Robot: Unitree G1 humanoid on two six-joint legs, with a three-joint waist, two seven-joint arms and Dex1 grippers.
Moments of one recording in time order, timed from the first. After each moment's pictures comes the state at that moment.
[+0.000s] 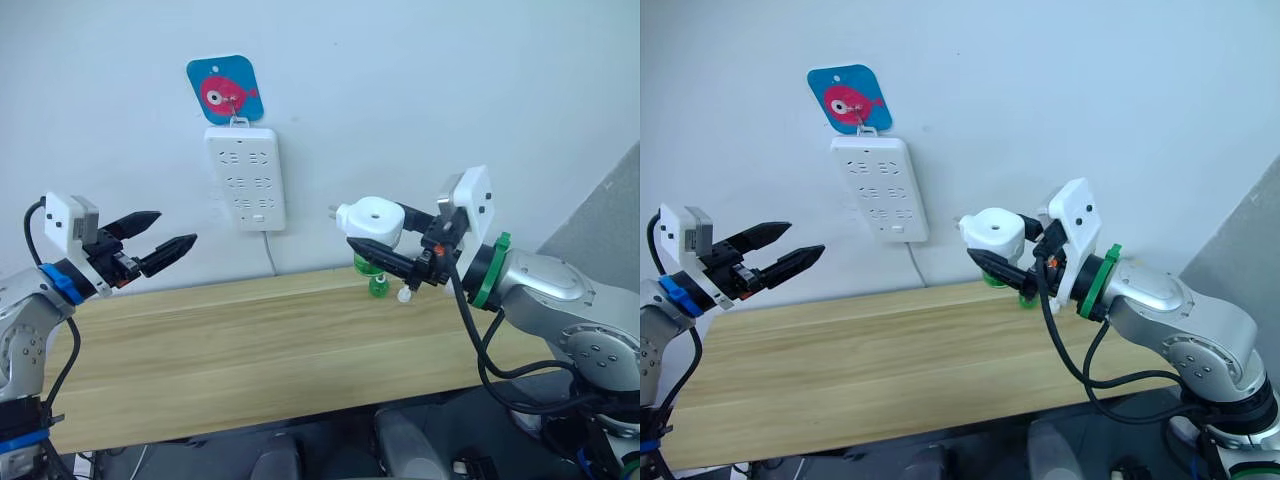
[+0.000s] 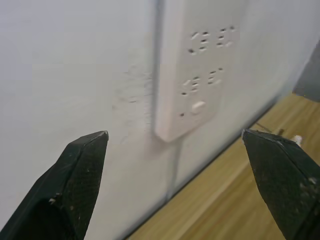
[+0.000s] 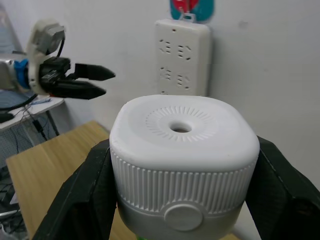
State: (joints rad) left arm -0.22 0.84 0.46 0.06 -0.59 0.44 -0.93; right arm -0.51 -0.69 0.11 -0.70 1.00 0.80 0.20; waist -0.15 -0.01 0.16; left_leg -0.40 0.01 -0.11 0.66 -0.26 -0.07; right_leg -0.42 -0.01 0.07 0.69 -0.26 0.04
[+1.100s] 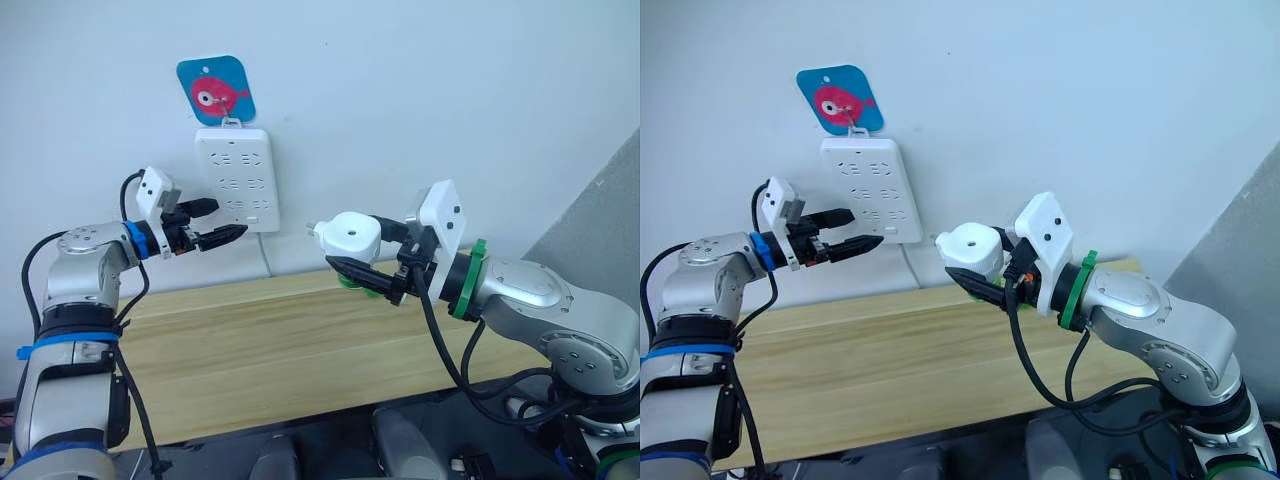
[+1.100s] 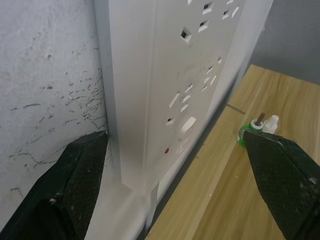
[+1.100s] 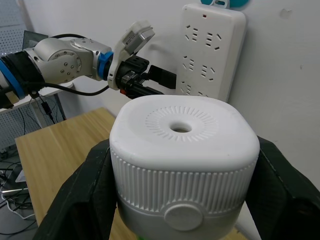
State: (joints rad) left arm -0.71 0.75 0.12 0.62 -0.34 0.25 -1.17; right arm -0.53 -0.57 0.14 -0.75 0.92 0.92 0.21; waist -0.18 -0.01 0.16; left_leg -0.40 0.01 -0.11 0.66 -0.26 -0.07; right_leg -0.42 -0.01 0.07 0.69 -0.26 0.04
